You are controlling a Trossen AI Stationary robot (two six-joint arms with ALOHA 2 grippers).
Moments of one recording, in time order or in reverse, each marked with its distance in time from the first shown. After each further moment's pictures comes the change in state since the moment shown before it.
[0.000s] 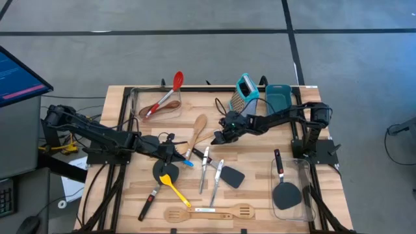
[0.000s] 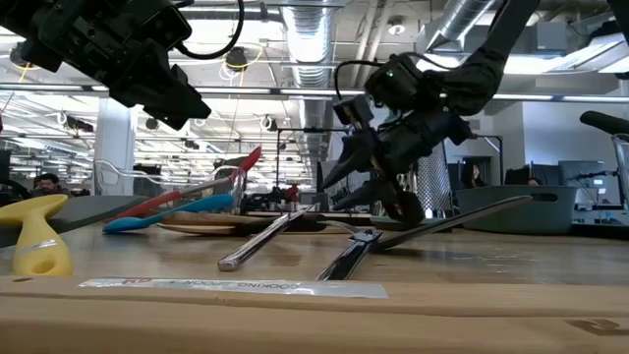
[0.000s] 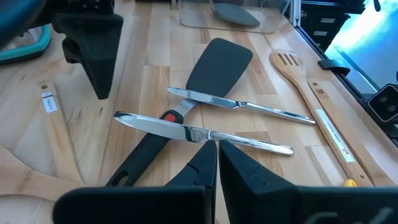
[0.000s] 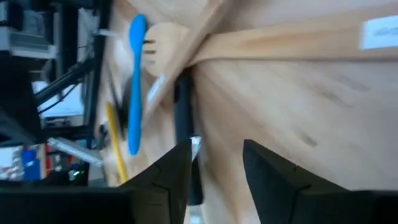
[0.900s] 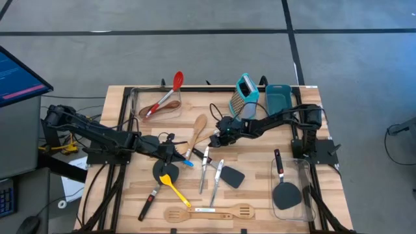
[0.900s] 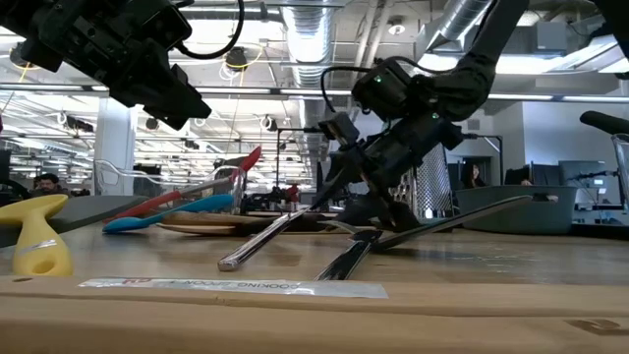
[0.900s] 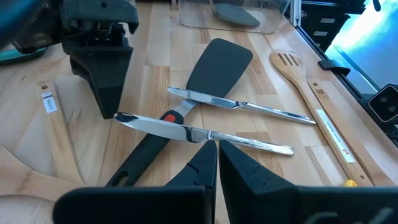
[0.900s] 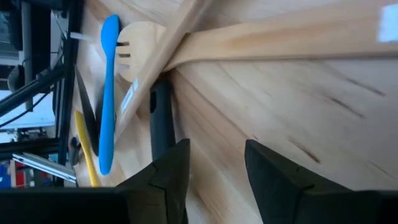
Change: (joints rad) left arm 0.000 0.000 0.001 -0.001 0.000 0.000; right arm 0.066 0.096 0.065 -0.001 0.104 0.022
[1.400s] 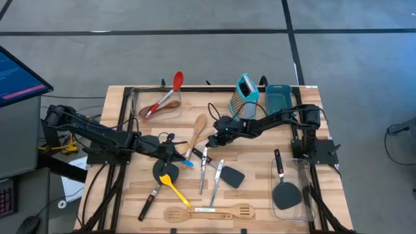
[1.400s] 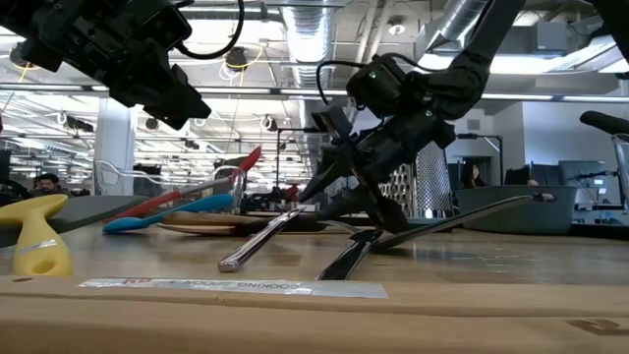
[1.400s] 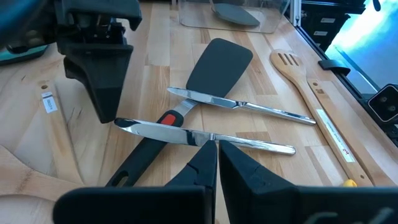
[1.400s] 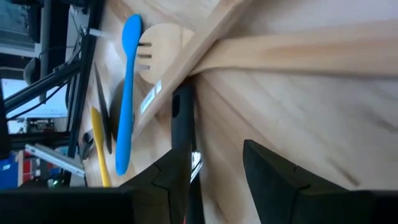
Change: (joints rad) left arm 0.000 0.000 0.000 0.000 0.000 0.000; right arm 0.003 0.005 0.028 0.014 -0.022 -0.036
